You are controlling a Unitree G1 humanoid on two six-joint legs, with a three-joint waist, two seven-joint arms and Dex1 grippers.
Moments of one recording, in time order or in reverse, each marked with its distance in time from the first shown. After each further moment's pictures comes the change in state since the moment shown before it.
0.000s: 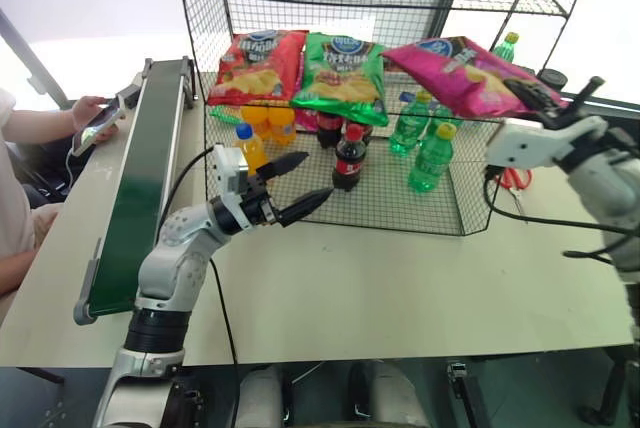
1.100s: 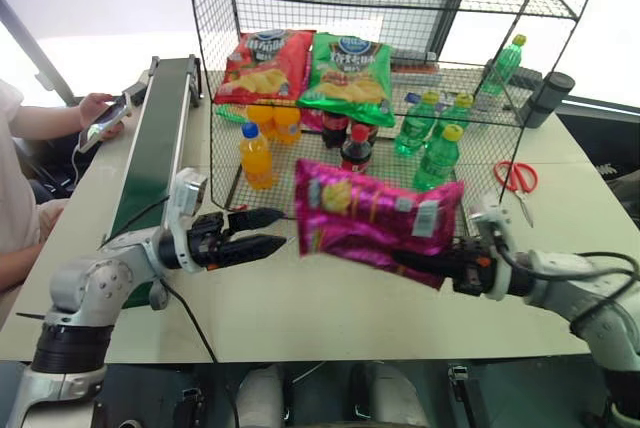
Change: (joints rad) left arm 0.105 0.339 0.095 -0.028 -0.381 0.482 -0.203; right arm 0.472 0.124 -0.189 -0.489 1.420 0.920 0.667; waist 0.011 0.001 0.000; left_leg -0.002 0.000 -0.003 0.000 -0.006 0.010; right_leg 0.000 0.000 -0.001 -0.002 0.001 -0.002
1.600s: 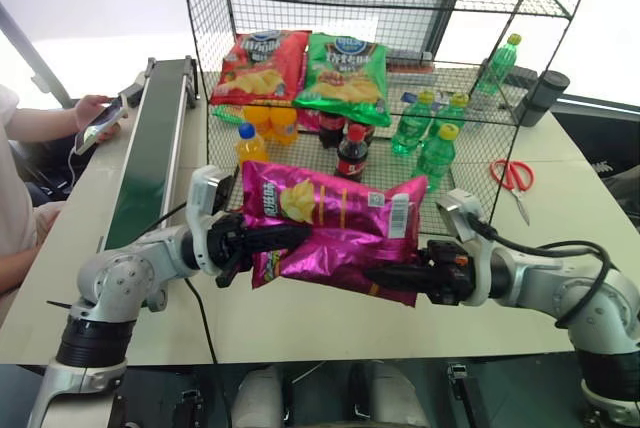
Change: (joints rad) left arm -0.049 -0.052 -0.058 -0.067 -0.198 0.155 0.011; right arm -0.163 0.078 0.148 -0.026 0.330 0.341 -0.038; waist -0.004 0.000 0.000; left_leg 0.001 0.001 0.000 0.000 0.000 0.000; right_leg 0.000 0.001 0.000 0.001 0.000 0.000
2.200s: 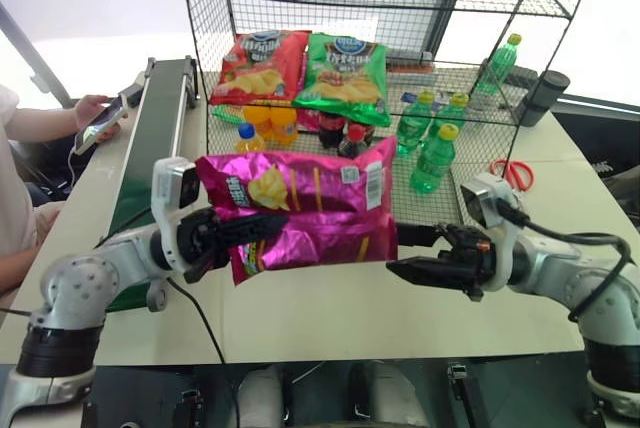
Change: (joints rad) left arm 0.017 0.112 0.069 -0.007 -0.202 0.029 0.066; right arm 0.003 0.003 -0.088 0.017 -0.004 -0.032 0.069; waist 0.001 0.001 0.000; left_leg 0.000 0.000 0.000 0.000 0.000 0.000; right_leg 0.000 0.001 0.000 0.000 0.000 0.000
